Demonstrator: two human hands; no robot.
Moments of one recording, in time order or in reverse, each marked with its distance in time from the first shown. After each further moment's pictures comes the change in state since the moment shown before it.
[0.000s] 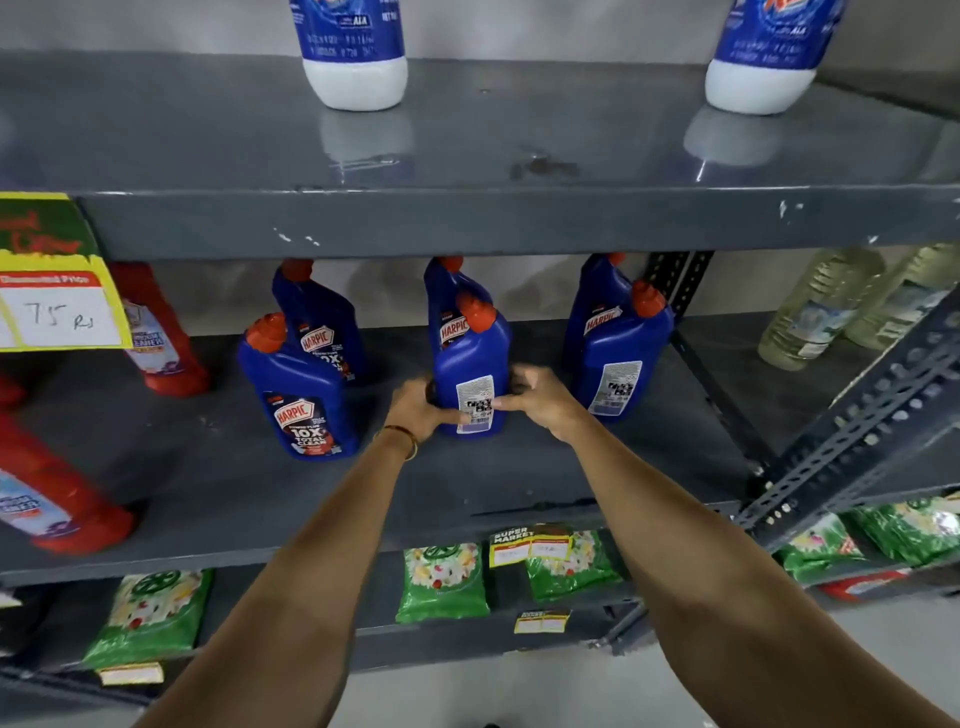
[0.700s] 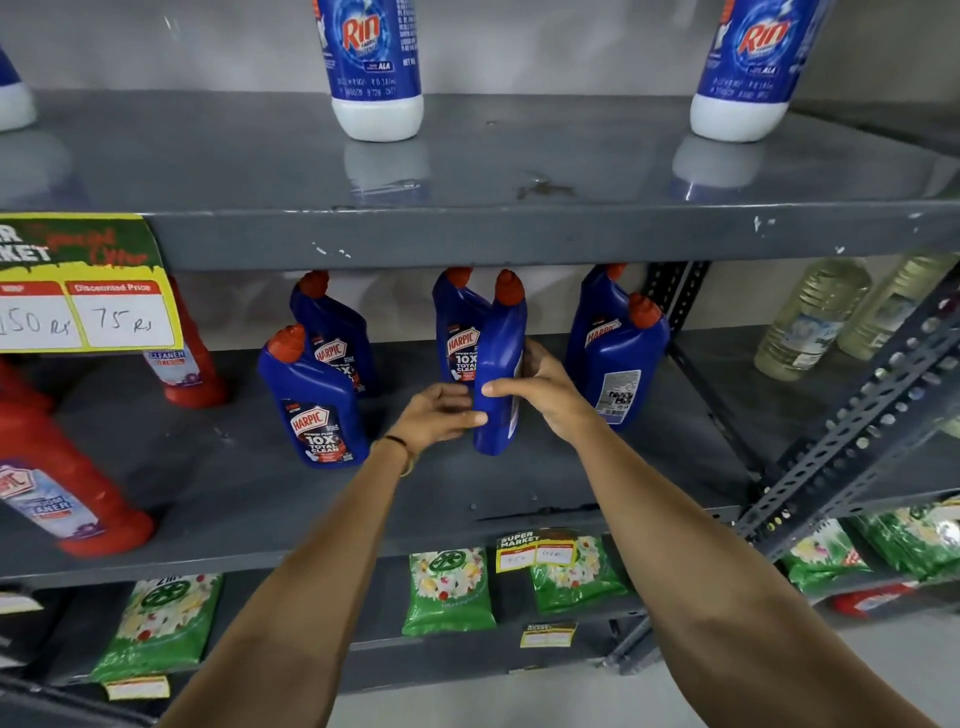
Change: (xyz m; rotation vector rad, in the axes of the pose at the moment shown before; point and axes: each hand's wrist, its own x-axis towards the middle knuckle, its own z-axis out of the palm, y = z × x) left_hand -0.020 0.009 -0.007 -0.398 -0.248 -0.062; right_hand -0.016 -0.028 0.001 0.276 0.028 -0.176
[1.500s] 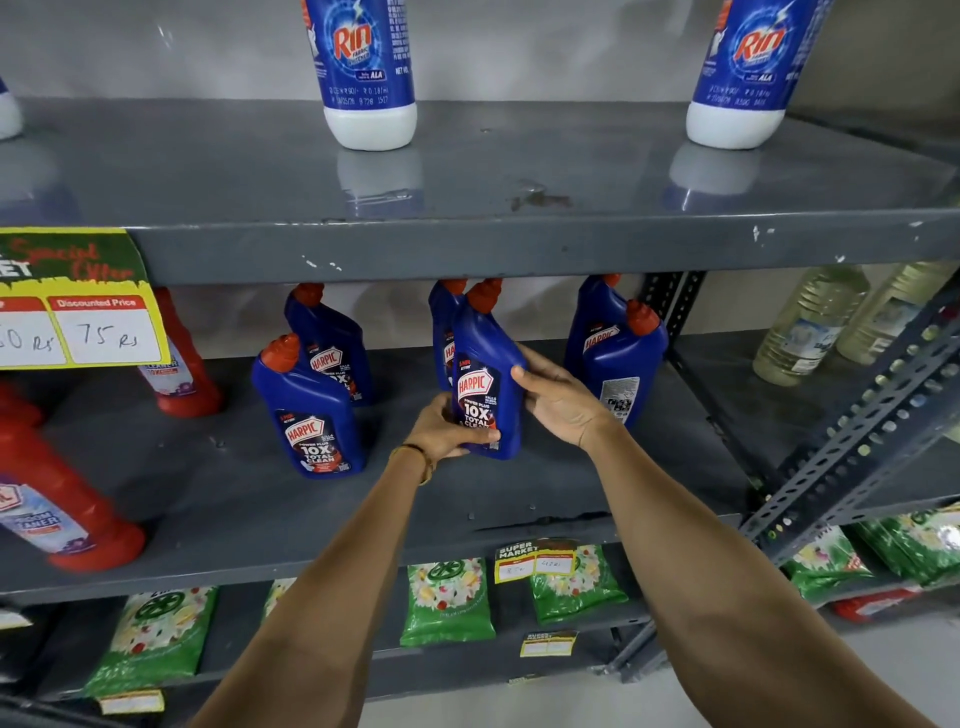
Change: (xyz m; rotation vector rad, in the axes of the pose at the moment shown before) left_hand 0.008 -0.001 0.019 -0.007 0.107 -0.086; right_hand 0.002 0.005 -0.021 0.432 -0.195 0.059
